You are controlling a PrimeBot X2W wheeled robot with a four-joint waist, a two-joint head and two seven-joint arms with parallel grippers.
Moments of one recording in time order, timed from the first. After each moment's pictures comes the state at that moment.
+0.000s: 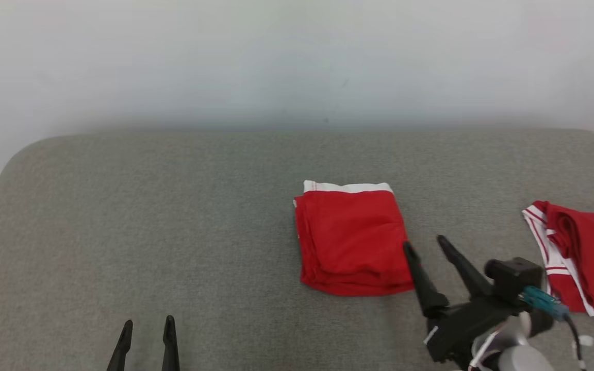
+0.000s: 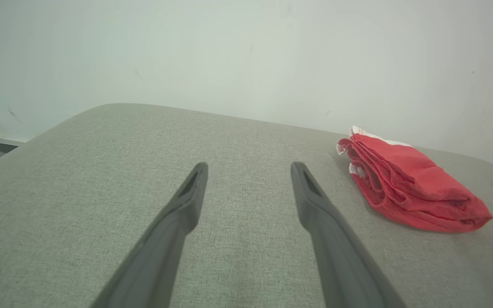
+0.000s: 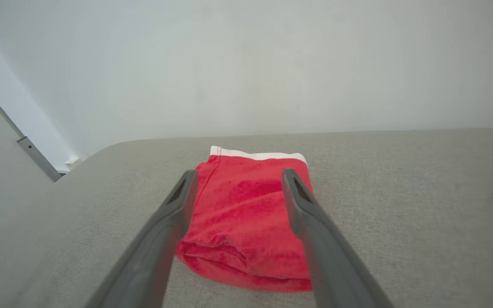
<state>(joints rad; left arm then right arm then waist) 0.10 0.05 -0.06 0.11 -0.24 -0.05 -0.26 -0.19 -0.12 0.23 0.20 0.36 0.13 0.01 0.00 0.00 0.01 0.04</state>
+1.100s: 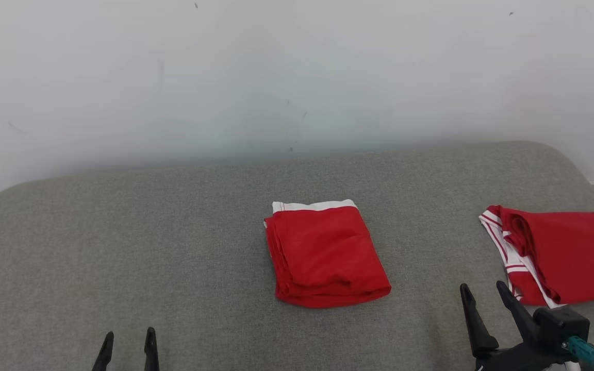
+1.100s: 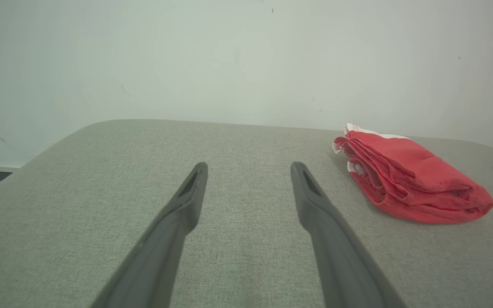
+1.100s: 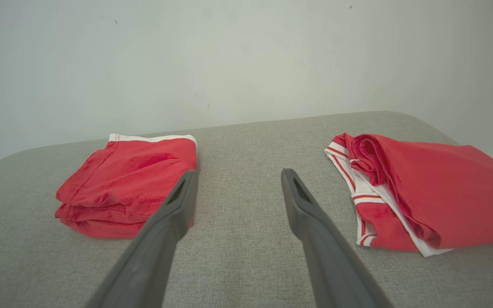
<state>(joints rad) 0.08 0.05 0.04 0.21 -0.16 -0.11 -0.26 -0.04 -0.18 0.08 0.28 0.30 0.13 -0.11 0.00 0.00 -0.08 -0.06</state>
